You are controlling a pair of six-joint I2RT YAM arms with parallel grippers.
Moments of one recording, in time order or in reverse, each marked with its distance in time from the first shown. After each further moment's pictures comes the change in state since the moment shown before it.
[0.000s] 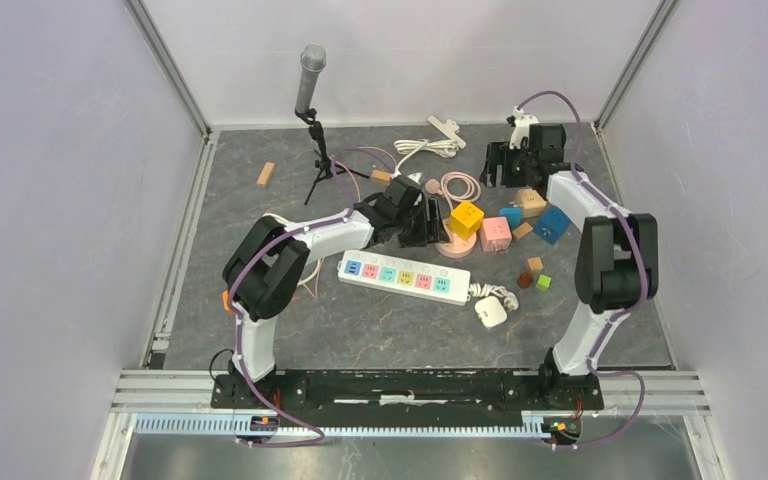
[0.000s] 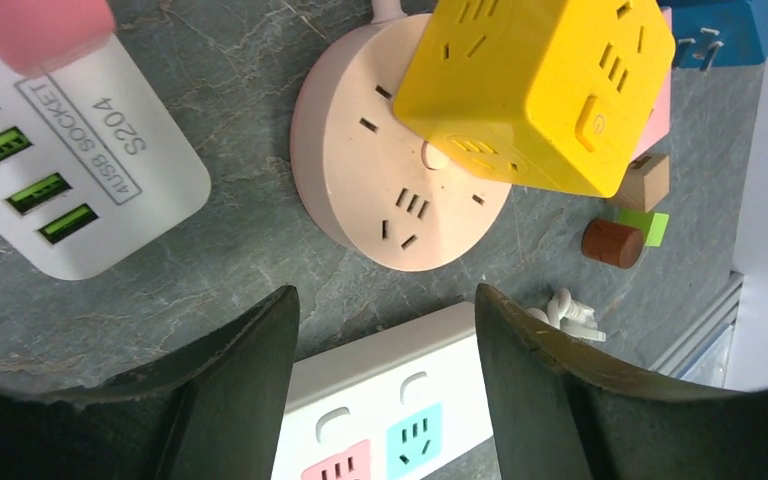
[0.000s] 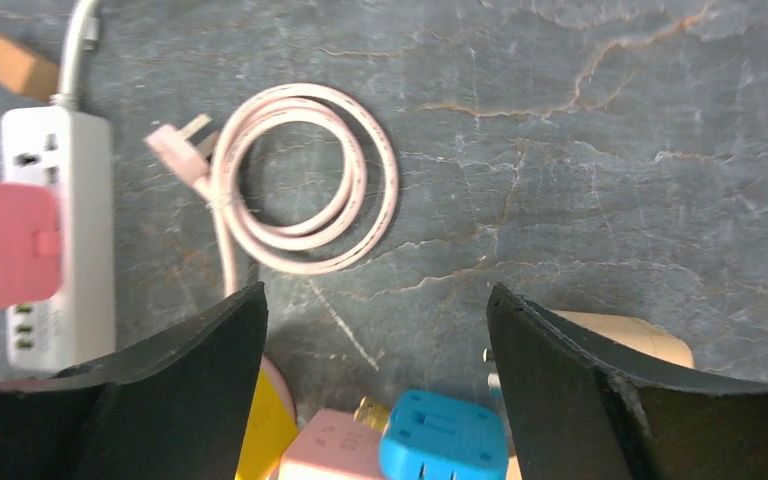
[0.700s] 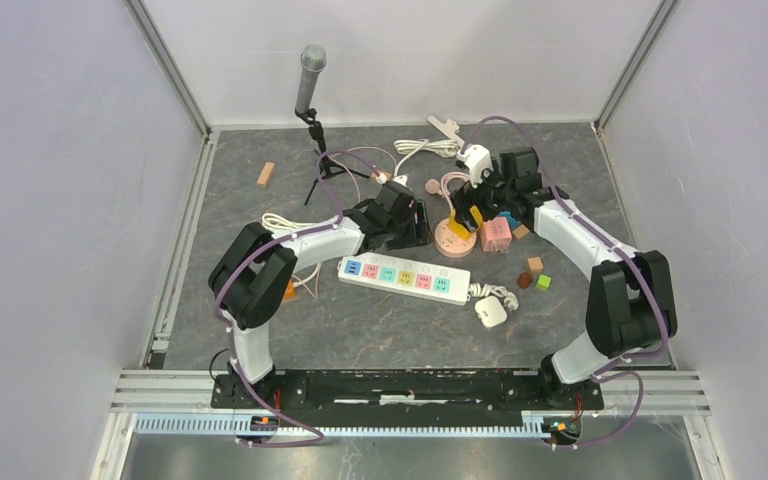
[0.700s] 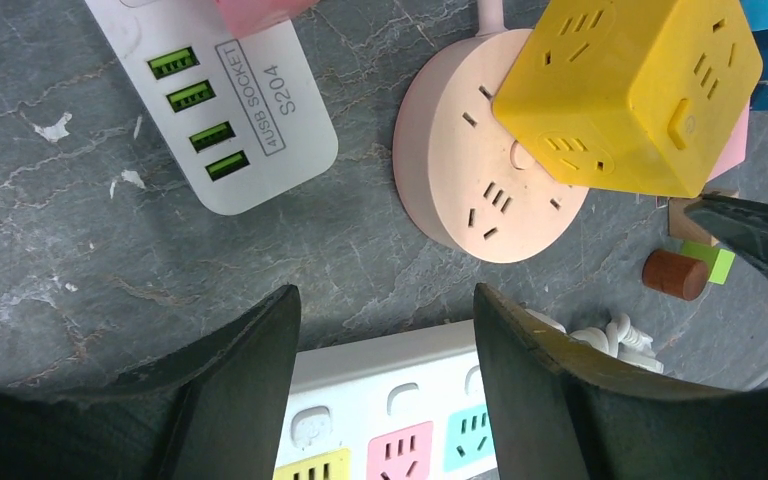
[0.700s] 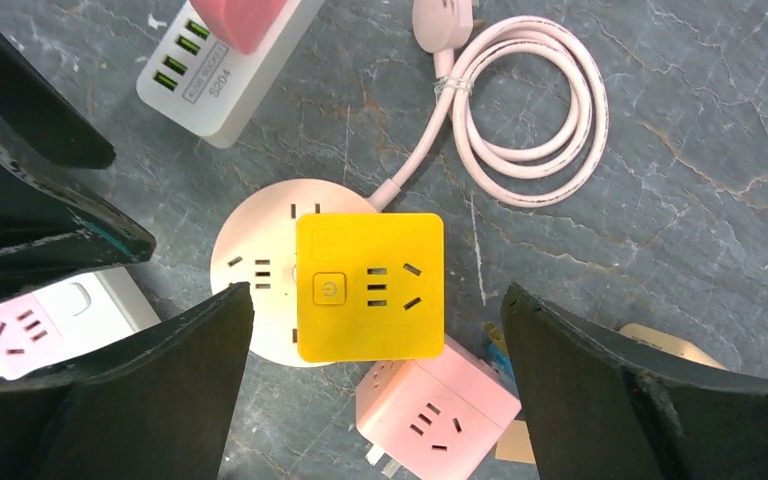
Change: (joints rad) left arm 0.000 -0.086 -0.101 -0.007 -0.174 -0.002; right arm 0.191 -0.302 -0.241 -0.078 -0.120 -0.440
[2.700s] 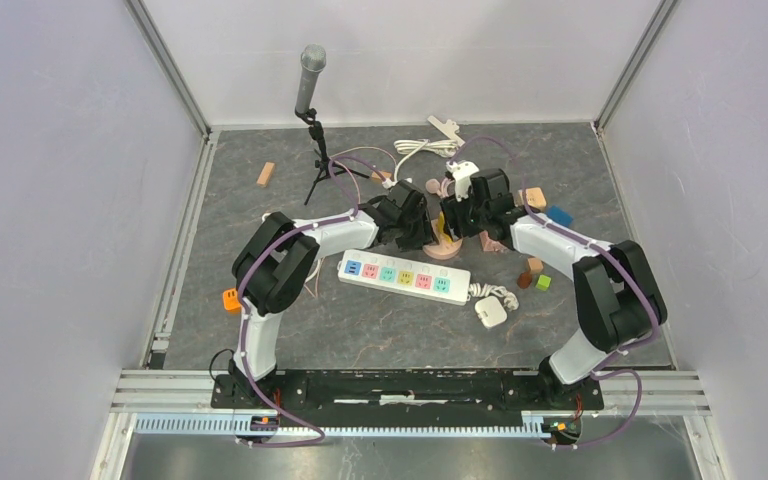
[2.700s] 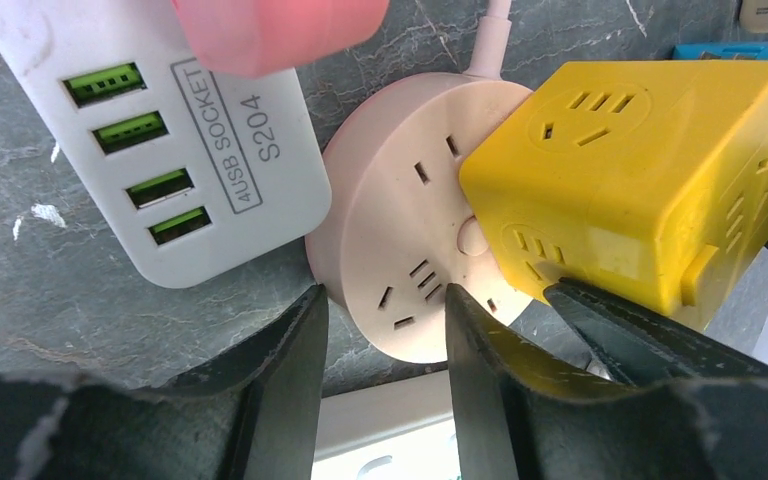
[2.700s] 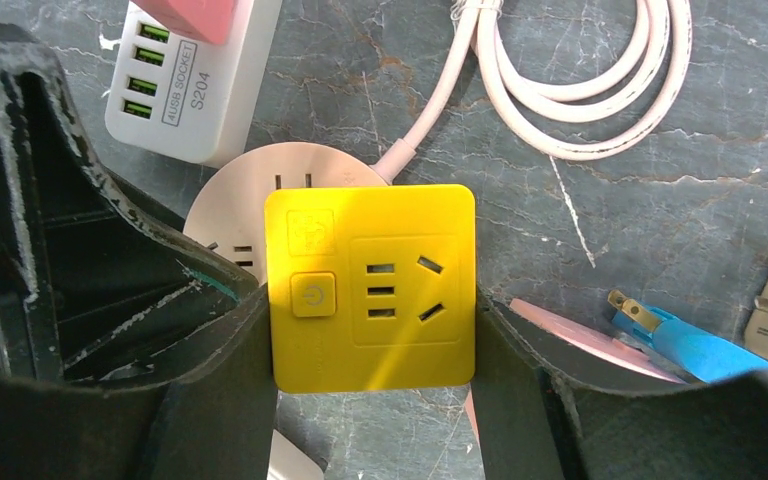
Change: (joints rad) left arm 0.003 0.153 0.121 -0.049 0.043 -0.121; right arm 0.164 0.053 -0.116 0.140 0.295 0.328
